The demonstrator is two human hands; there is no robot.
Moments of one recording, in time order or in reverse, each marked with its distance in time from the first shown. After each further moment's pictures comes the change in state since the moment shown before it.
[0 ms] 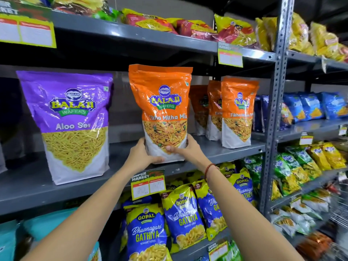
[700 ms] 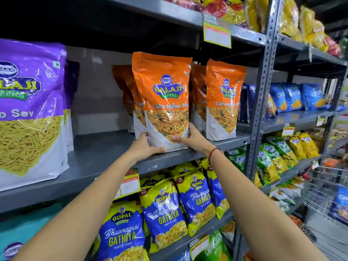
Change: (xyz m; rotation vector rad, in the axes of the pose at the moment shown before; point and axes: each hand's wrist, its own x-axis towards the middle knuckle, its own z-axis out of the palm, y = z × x) left_hand 0.057 0.008 0.076 0.048 -0.223 -0.082; right_hand 0.043 0.052 -0.078 -0.117 -0.086 0.052
